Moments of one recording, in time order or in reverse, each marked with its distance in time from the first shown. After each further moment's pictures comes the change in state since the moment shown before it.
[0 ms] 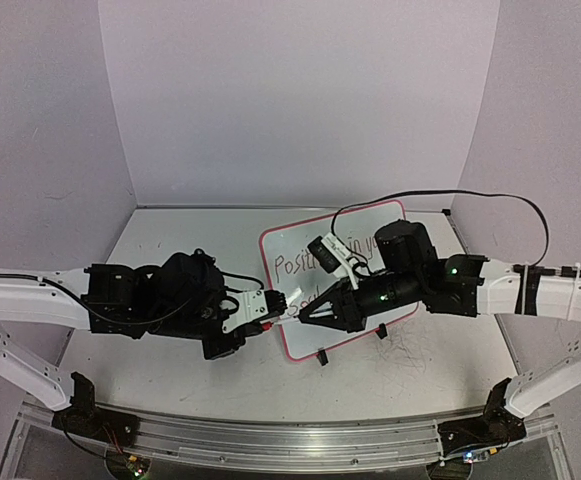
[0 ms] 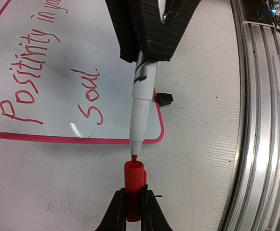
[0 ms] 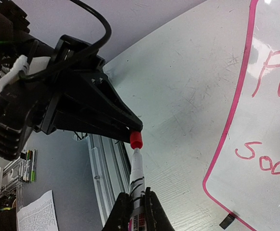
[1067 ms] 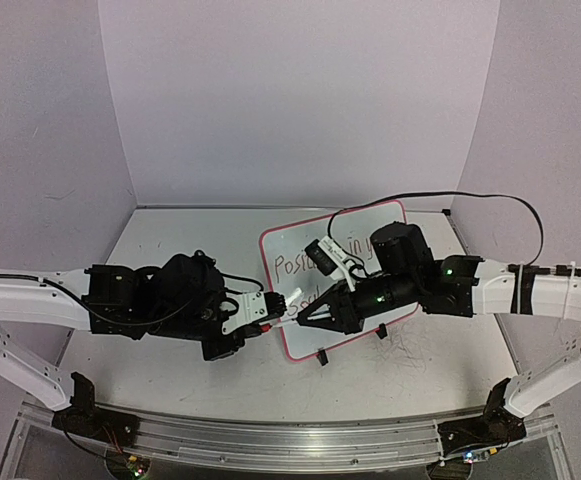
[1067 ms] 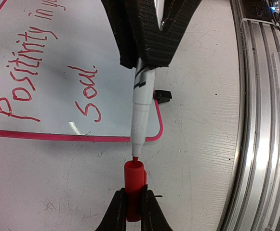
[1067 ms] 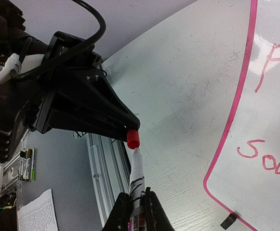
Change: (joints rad) left arm 0.000 0.000 -0.006 -0.003 0.003 0.000; right arm 0.000 0.025 0.000 0.005 -0.008 0.000
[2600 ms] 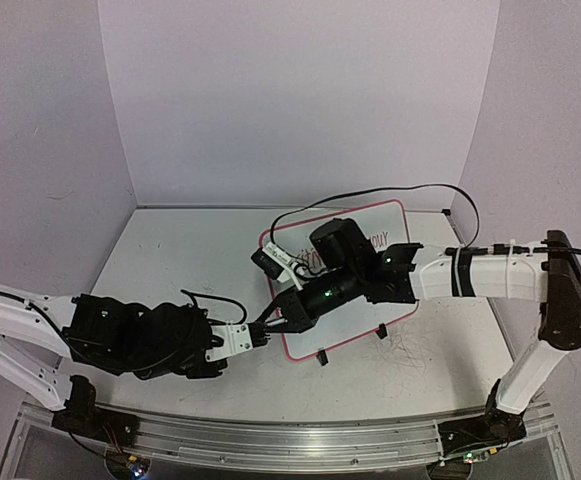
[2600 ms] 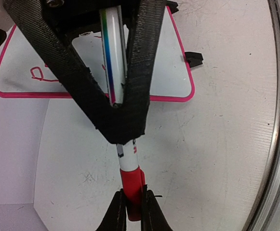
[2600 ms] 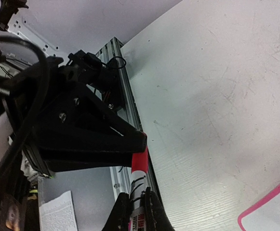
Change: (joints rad) left arm -0.197 -0.091 -0.121 -0.026 -0.419 0.023; right arm 0.069 0.327 0.285 -0.043 -0.121 0.073
